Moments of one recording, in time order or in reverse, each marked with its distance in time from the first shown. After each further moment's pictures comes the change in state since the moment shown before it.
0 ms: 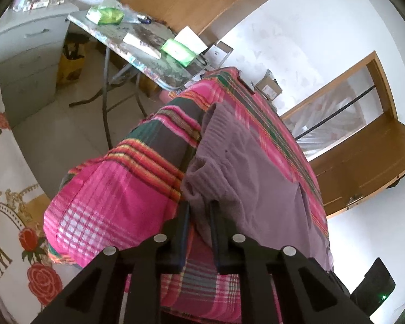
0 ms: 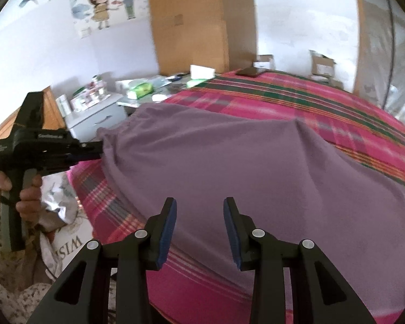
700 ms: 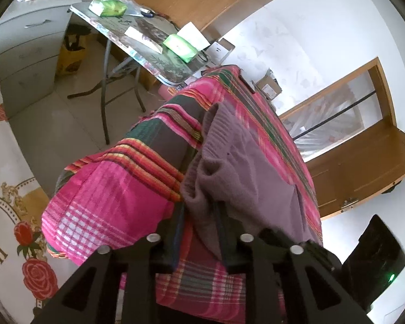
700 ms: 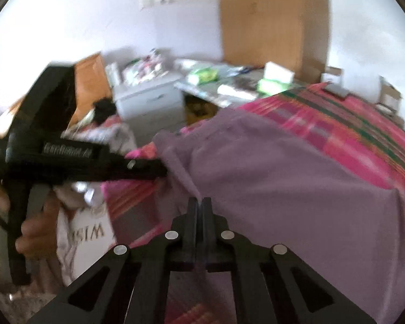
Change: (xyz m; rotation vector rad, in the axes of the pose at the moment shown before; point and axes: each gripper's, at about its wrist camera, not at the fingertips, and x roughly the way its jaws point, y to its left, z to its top) left arm 0.005 0.003 0.006 -0.031 0.025 -0.018; right arm 0.068 0.068 0.054 -0.183 0.045 0.211
